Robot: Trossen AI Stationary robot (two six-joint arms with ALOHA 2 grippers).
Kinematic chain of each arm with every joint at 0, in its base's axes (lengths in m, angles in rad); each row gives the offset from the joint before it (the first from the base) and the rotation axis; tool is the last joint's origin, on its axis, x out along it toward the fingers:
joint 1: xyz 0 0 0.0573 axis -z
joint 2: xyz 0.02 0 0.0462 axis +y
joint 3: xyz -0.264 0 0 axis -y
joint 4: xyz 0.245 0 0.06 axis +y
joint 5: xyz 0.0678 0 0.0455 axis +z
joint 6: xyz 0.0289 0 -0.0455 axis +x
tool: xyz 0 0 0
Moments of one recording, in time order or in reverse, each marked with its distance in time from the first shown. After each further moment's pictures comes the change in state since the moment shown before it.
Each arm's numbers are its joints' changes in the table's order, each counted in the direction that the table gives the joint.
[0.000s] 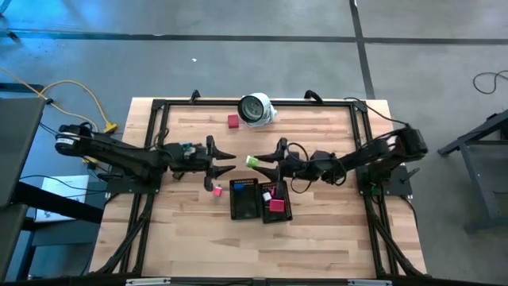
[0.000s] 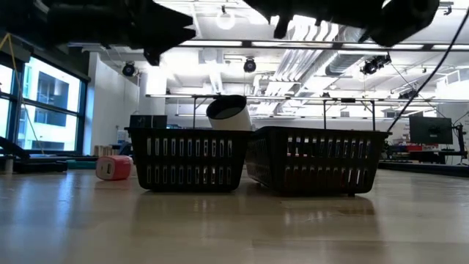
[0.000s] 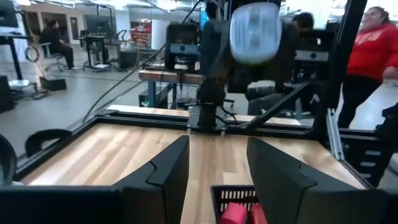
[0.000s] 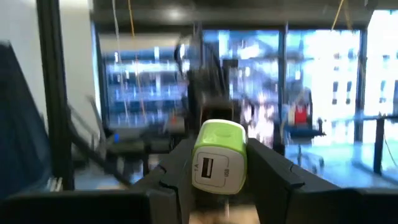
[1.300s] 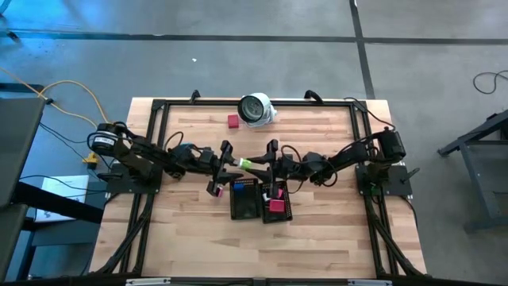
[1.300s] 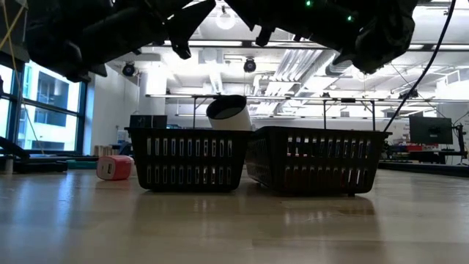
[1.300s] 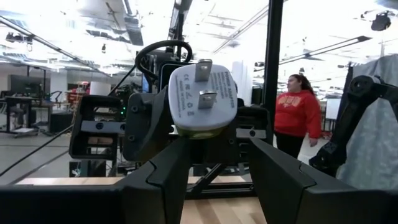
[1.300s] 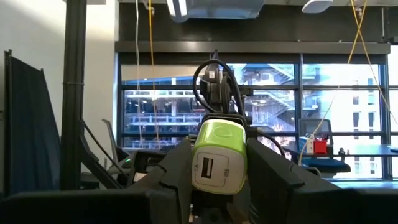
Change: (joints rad) left arm -0.031 0.430 0.059 -0.690 -0.281 -0.068; right arm 0.036 0.202 0.061 -0.254 0.125 -0.005
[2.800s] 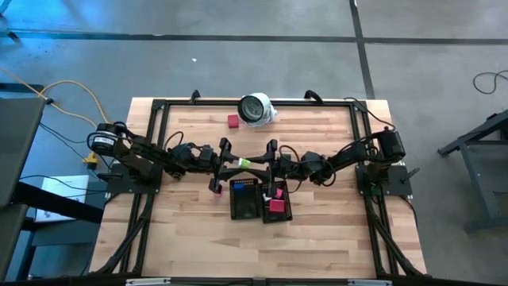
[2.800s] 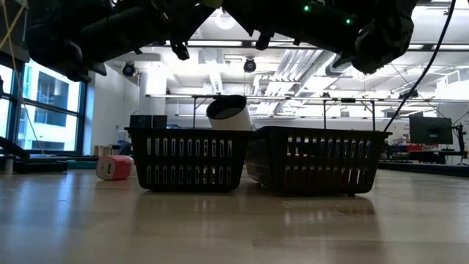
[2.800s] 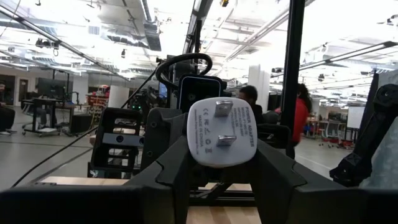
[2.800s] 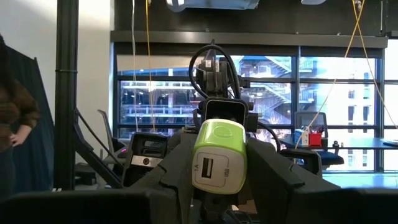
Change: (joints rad) left arm -0.012 -0.002 0.004 -0.004 0.091 0.000; right arm -0.002 0.001 -0.002 0.034 -0.003 -0.008
